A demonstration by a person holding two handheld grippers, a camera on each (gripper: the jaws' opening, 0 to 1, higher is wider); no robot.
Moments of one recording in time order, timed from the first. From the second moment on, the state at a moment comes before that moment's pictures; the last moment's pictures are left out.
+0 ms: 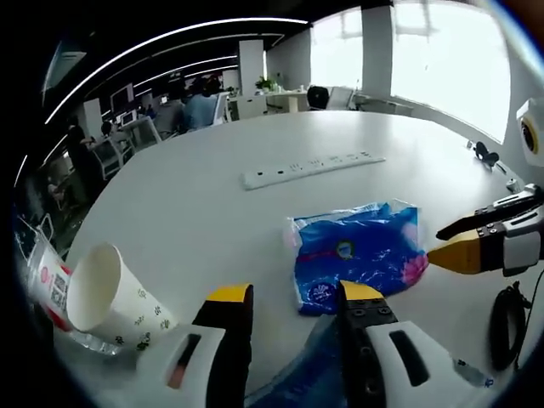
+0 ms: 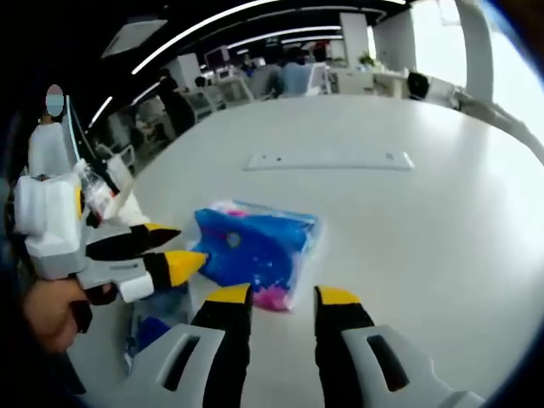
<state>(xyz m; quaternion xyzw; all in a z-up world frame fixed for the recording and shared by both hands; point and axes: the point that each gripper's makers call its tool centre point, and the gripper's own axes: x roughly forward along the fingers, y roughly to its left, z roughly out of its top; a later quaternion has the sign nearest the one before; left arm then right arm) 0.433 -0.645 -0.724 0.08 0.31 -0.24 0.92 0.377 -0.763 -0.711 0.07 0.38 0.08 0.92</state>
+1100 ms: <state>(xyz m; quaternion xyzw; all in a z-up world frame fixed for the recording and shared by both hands) 0.444 -0.652 -0.732 0.08 0.31 -0.26 0.91 0.394 -0.764 -0.729 0.08 0.40 0.06 0.91</state>
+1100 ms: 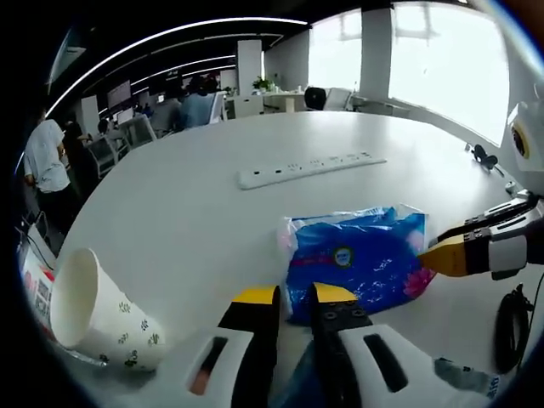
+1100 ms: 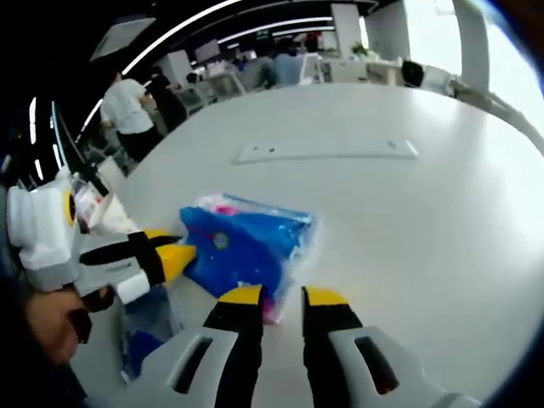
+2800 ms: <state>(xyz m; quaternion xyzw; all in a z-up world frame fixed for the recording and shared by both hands) 0.397 -0.687 -0.691 0.10 0.29 -0.31 0.90 0.339 -0.804 -0.694 0.09 0.37 0.01 0.92</state>
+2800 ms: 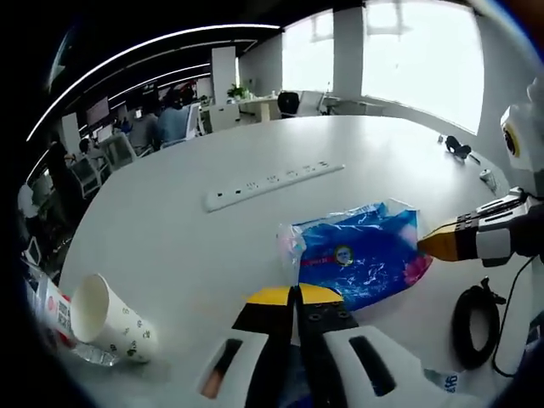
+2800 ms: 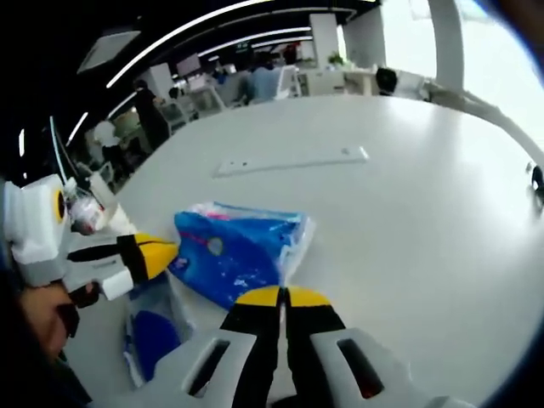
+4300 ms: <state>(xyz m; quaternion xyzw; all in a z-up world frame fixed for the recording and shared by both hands) 0.331 -0.763 -0.674 0.13 0.28 -0.38 0.87 0.261 -0.872 -0.684 0.11 0.37 -0.05 0.92</state>
